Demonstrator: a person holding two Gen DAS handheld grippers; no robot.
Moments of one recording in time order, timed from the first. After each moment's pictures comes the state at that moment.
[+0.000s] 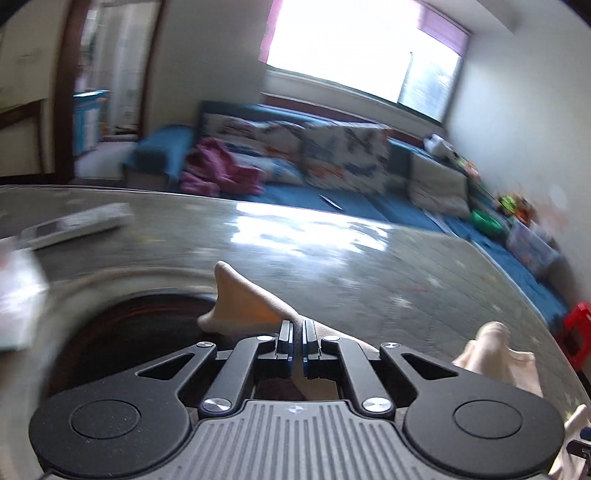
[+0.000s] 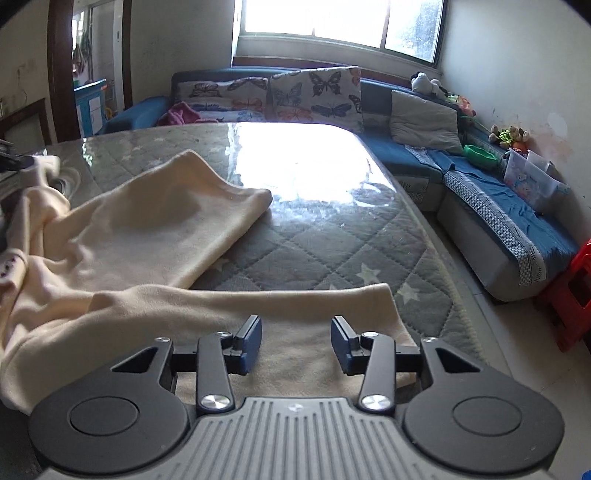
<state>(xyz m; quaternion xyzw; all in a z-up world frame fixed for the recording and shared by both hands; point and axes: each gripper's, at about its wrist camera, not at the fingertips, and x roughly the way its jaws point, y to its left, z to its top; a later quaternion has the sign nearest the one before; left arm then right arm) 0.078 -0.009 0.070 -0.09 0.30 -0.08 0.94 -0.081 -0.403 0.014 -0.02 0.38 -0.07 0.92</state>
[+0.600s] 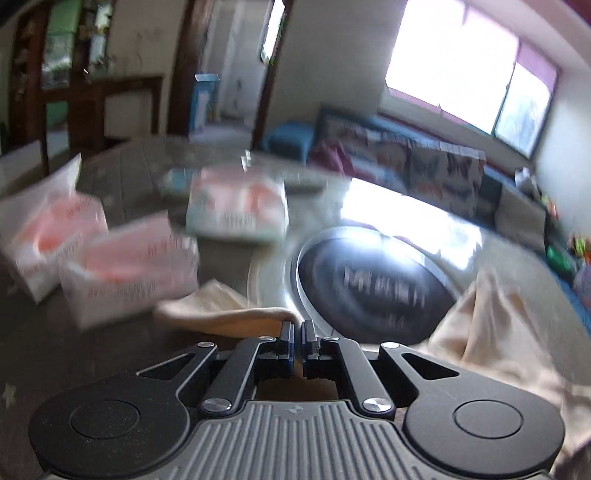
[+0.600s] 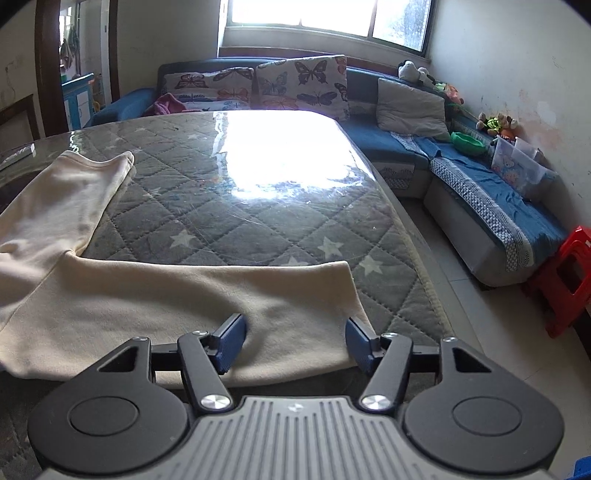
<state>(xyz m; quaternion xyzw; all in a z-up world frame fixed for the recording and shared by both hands) -0.071 0.113 0.072 -0.12 0.34 0.05 0.93 -0.098 -0.427 0.015 -0.02 0.40 -0.08 0.91</state>
